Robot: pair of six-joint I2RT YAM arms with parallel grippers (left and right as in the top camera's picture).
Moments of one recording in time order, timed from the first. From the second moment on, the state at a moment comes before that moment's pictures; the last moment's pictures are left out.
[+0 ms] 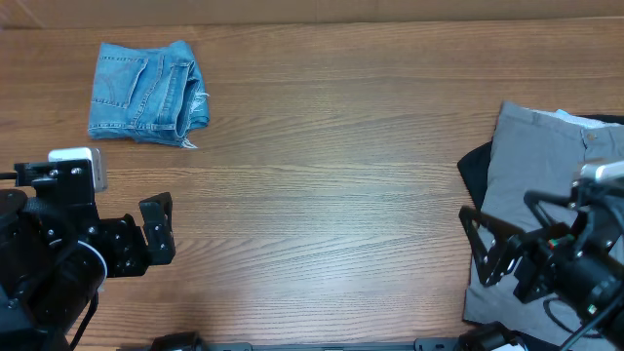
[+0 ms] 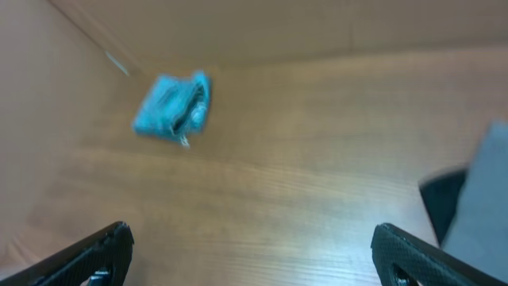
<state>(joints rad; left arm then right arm) 0.14 1.01 1.83 -1.56 0.16 -0.04 0.34 0.88 1.76 -1.43 -0.14 0.31</state>
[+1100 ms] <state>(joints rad) 0.14 1.01 1.83 -1.56 0.15 -0.04 0.24 0.39 0.60 -0.37 -0.07 0.00</state>
